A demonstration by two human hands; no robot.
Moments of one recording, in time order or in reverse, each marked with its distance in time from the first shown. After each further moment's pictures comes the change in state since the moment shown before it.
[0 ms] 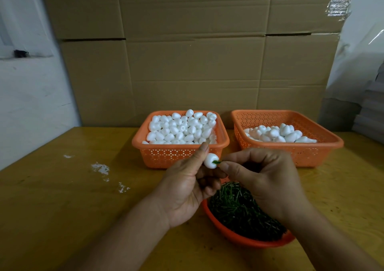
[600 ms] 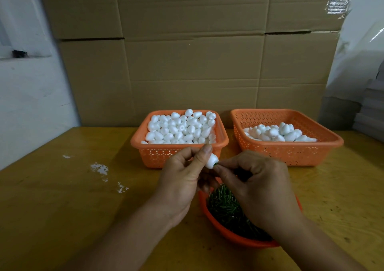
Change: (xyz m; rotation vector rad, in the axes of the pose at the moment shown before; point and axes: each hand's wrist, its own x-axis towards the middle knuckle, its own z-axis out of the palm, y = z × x) left_hand 0.001 -0.005 0.002 0.230 0.098 0.288; right_hand -0.007 0.010 0.010 -0.530 0.131 -0.296
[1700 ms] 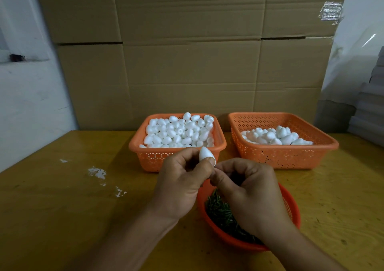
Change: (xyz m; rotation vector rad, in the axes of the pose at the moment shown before) left_hand -0.002 0.006 0.000 0.218 -0.046 0.276; right_hand -0.004 -0.007 0.012 0.357 -0.041 0.203
